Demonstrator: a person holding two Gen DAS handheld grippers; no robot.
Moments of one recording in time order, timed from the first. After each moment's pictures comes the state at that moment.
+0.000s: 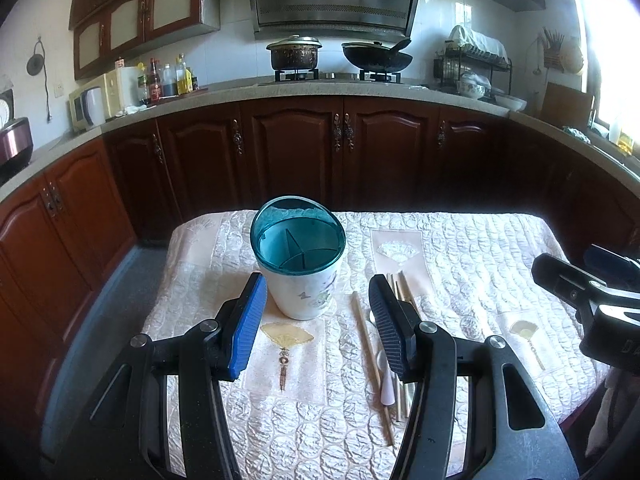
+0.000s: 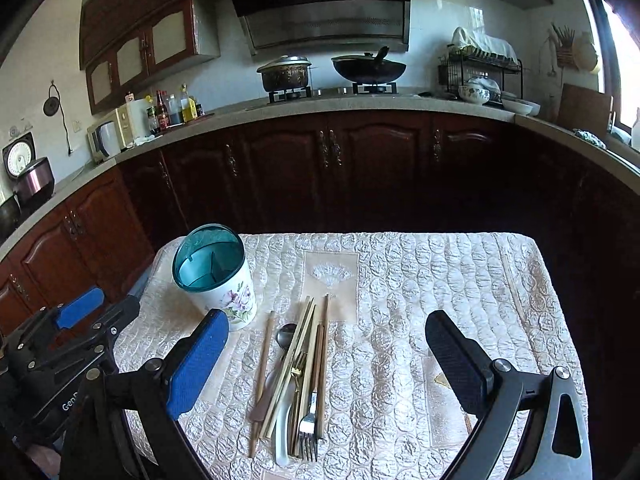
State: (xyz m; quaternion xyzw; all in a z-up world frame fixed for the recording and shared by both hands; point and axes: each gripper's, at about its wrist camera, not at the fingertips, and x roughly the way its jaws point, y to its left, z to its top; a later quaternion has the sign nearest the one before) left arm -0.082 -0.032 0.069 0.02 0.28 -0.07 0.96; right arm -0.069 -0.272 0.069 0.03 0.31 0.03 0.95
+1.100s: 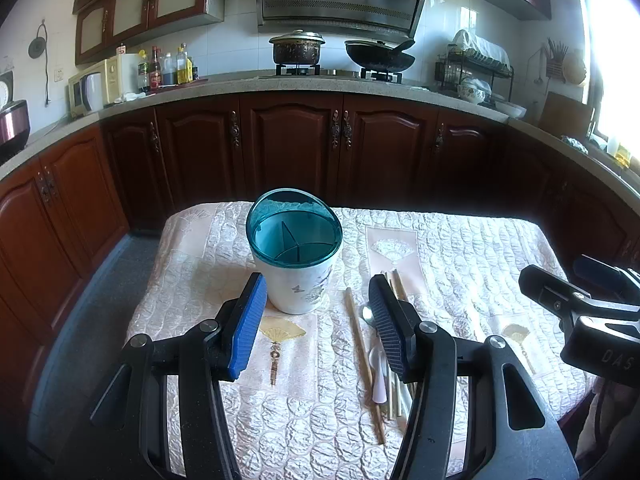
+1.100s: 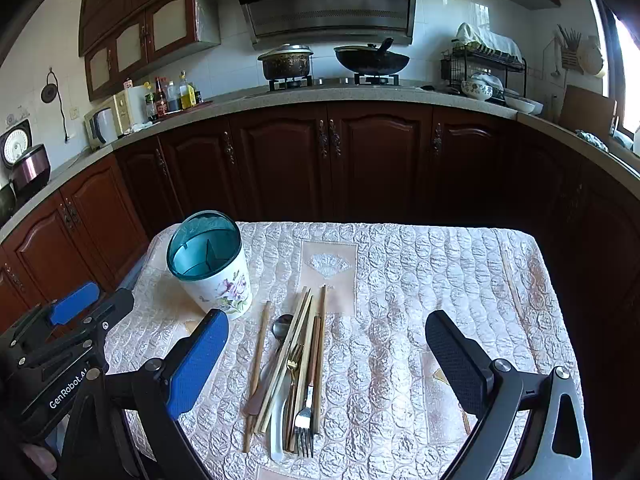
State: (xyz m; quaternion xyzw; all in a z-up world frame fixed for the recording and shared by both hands) left arm -0.082 -0.025 0.066 0.00 0.29 -0.08 0.95; right arm -0.061 -0.274 0.054 0.02 0.33 0.03 0.94
